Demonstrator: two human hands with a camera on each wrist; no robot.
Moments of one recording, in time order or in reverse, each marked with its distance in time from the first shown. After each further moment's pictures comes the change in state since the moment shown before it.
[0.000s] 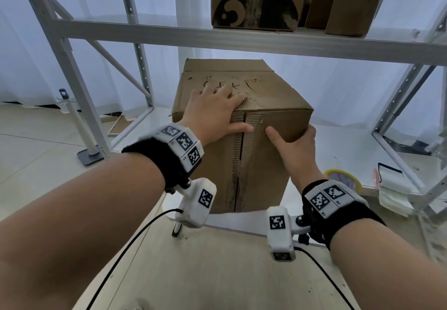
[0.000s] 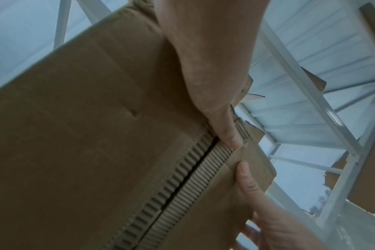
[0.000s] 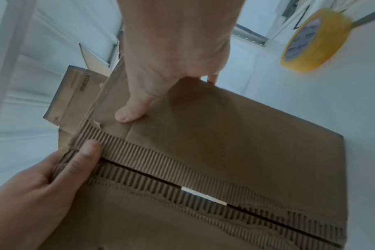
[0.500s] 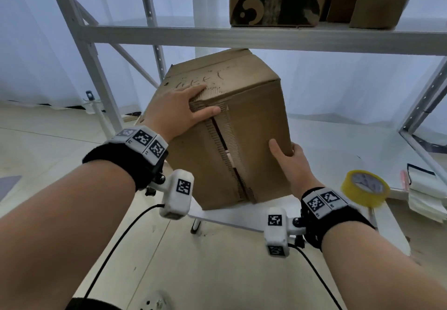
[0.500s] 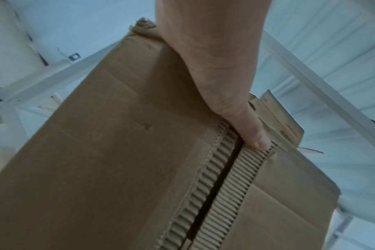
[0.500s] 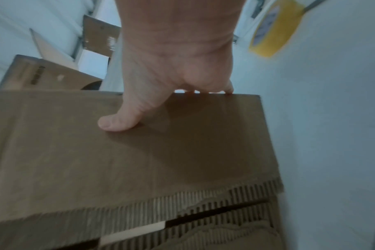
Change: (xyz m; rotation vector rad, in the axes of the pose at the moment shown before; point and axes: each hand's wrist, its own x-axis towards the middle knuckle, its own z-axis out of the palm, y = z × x) left_hand -0.047 -0.077 -0.005 -0.308 0.056 -0.320; right_hand -0.016 0.025 0.035 0.043 -0.255 0.245
